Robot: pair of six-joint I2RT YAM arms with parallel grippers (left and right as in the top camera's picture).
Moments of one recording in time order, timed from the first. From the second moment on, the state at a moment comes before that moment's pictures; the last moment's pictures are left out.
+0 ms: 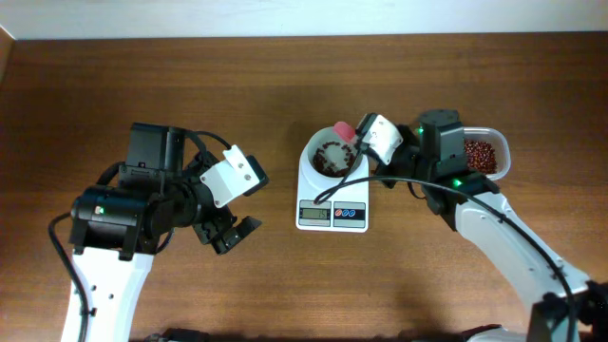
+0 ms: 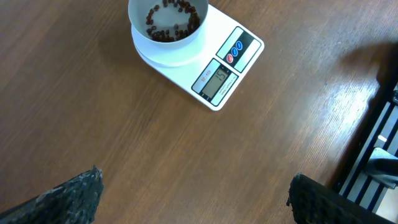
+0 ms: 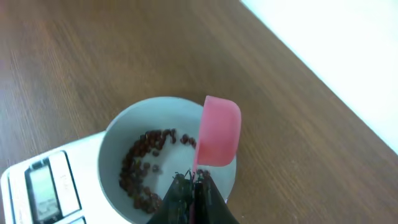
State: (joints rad) left arm -0.14 1.18 1.34 -1.28 0.42 0.79; right arm 0.26 1.48 0.88 -0.02 -0.50 -0.56
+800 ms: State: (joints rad) left arm -0.14 1.18 1.35 -1.28 0.42 0.79; right arm -0.04 1.02 0.89 -0.67 -0.06 0.37
